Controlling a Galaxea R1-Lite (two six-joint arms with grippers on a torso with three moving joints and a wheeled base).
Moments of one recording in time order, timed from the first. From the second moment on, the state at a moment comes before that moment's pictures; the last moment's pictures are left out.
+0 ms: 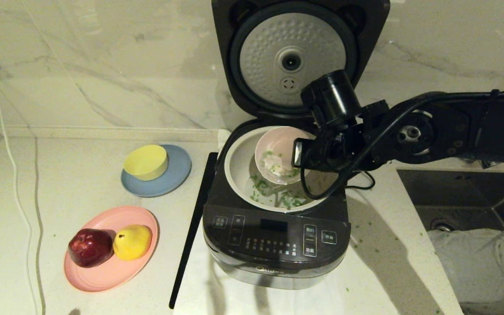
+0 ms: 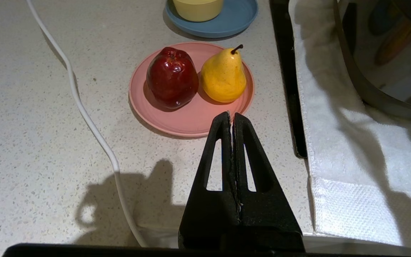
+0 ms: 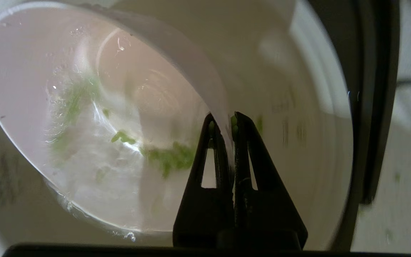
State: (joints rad) left arm -0.02 0.00 0.00 -0.01 0.00 0.02; right arm 0.70 2.02 -1.81 0.37 -0.47 0.55
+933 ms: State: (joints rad) left arm -0.02 0.00 0.00 -0.01 0.00 0.02; right arm 0.71 1.99 -1.29 -0.65 -0.65 0.16
